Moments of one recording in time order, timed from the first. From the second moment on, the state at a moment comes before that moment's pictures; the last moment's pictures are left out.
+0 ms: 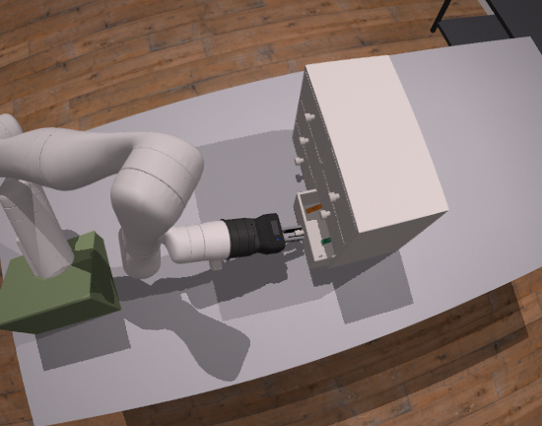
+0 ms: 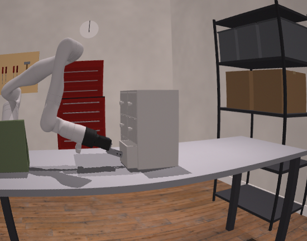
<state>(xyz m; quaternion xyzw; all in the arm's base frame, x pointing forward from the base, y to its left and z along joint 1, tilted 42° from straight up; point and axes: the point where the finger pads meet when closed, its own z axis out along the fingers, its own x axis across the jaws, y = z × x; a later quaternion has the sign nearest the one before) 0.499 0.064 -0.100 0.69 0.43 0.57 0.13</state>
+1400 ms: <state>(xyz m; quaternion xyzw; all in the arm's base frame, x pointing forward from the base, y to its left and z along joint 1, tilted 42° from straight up) 0.525 0.067 -0.101 0.69 0.43 0.57 0.13</state>
